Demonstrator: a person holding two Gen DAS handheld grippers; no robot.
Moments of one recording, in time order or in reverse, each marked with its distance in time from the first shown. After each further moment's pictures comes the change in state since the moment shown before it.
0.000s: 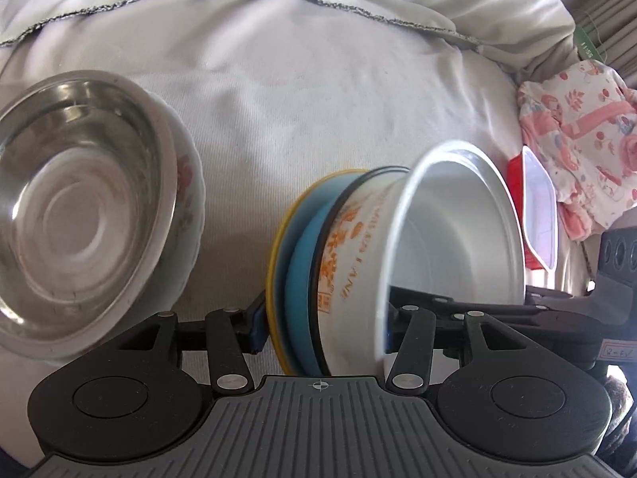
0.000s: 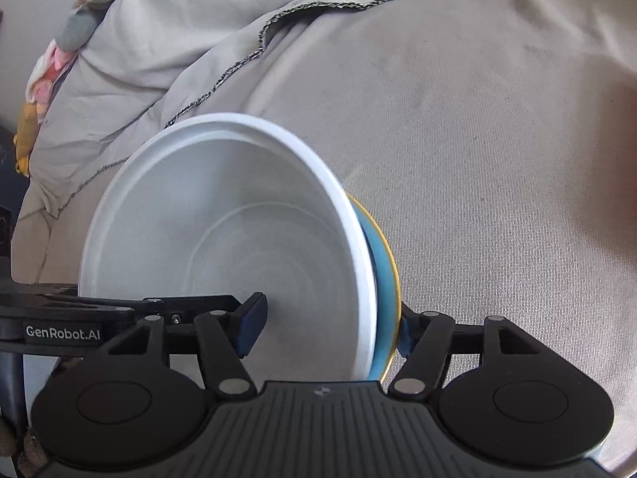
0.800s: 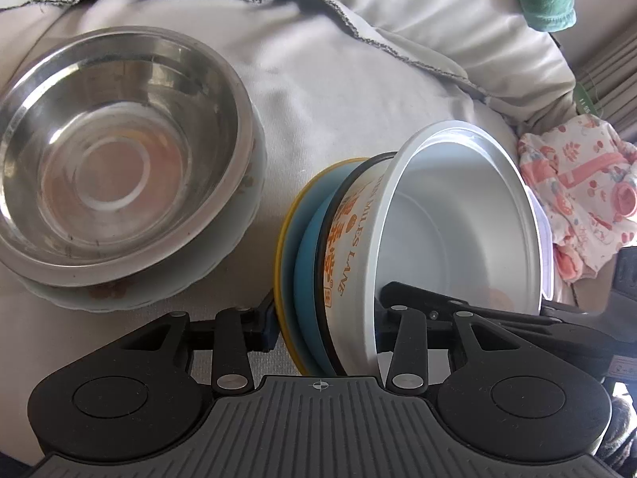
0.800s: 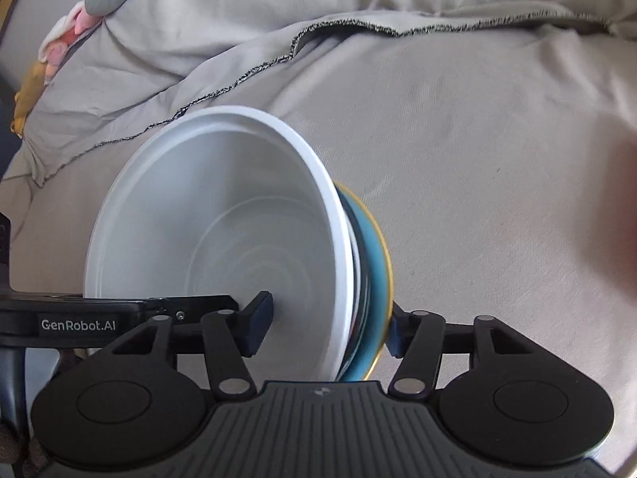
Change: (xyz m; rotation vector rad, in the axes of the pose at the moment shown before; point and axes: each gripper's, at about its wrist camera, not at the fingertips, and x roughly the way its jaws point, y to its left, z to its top) left arm -0.005 0.041 -0.047 -0.108 -0.167 -0.060; right arm 0.003 0.033 -0.018 -0.158 -0.072 -0.086
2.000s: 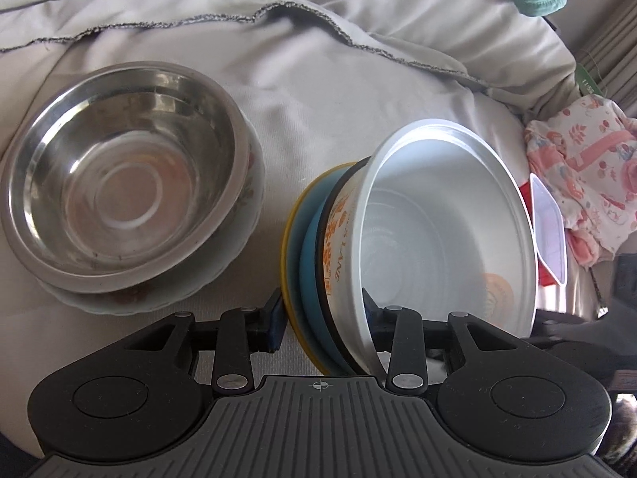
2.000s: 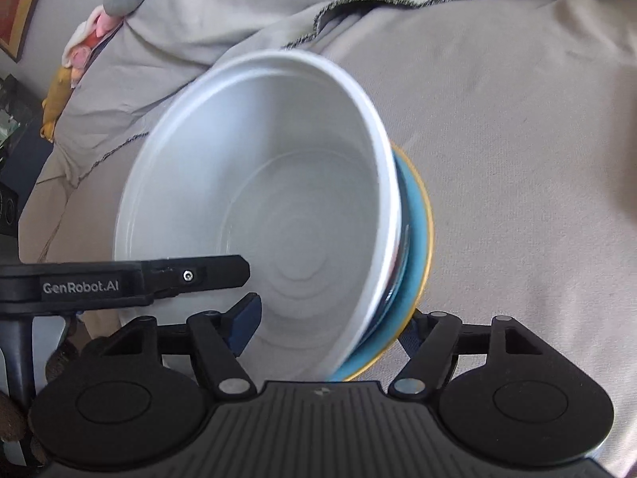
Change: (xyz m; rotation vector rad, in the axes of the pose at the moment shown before) left arm -0.011 -0.018 0.002 0.076 -0.016 0.091; right arm -0.005 -0.005 -0.013 0.029 0.020 0.109
